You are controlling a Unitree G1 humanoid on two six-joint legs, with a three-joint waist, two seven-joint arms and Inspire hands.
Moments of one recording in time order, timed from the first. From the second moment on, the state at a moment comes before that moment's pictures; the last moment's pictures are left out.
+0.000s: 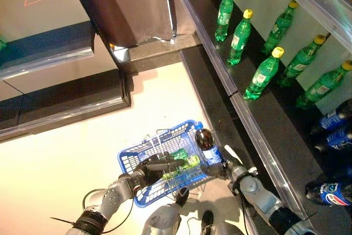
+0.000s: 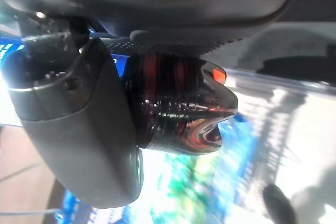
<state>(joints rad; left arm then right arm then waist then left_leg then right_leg) -0.12 0.45 -0.31 0.32 -1.04 0.44 -0.16 -0.25 -0.43 0.53 0.48 0.09 0.06 -0.10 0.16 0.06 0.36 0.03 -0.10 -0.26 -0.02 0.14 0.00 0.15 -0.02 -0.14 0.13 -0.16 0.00</state>
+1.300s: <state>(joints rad) -0.32 0.55 -0.54 0.02 -1.05 0.57 -0.16 -0.31 -0.27 0.68 0.72 -0.13 0.17 -0.06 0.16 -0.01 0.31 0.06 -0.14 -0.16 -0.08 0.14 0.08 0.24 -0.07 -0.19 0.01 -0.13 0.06</state>
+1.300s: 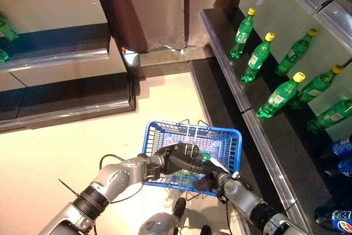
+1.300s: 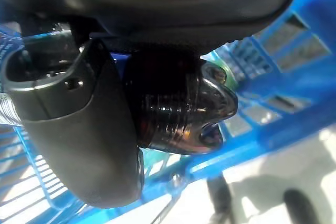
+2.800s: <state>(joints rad) -0.15 0.62 -0.39 0.08 -1.01 0.53 -0.03 -0.22 -0.50 0.44 0.20 0.02 0.21 0.08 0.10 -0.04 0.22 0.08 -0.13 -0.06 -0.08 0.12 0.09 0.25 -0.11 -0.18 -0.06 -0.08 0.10</state>
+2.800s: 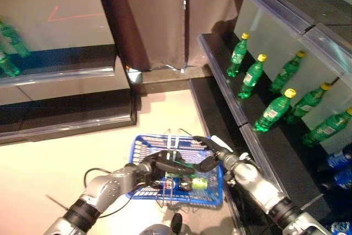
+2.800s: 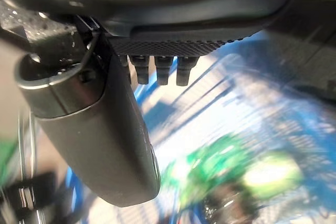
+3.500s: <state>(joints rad) 0.04 0.38 0.00 0.53 -1.08 0.20 0.01 0.08 -0.21 0.13 0.12 0.88 0.10 0.31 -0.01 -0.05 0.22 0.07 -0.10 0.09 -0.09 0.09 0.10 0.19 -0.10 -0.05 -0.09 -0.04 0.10</state>
